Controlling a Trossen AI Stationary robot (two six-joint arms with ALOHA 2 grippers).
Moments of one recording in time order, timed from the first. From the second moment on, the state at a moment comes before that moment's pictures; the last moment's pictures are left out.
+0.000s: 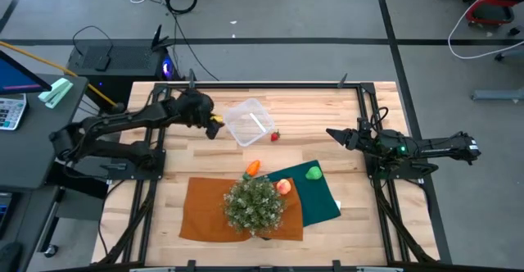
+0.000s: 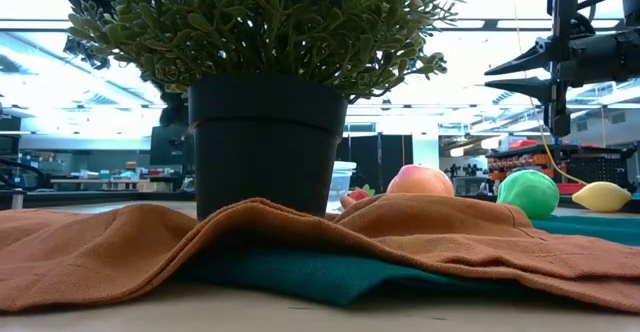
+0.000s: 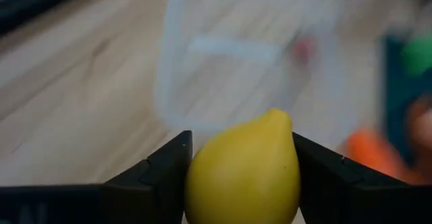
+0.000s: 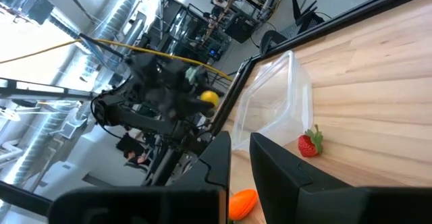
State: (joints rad) left arm 0.53 1.12 0.61 -0.19 0.13 -0.29; right arm 0.03 0.13 0.04 0.10 0.44 1.02
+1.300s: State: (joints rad) left arm 0.51 1.62 1.43 -0.58 0.17 -0.09; right arm 0.03 0.13 0.04 0.08 0.39 1.01
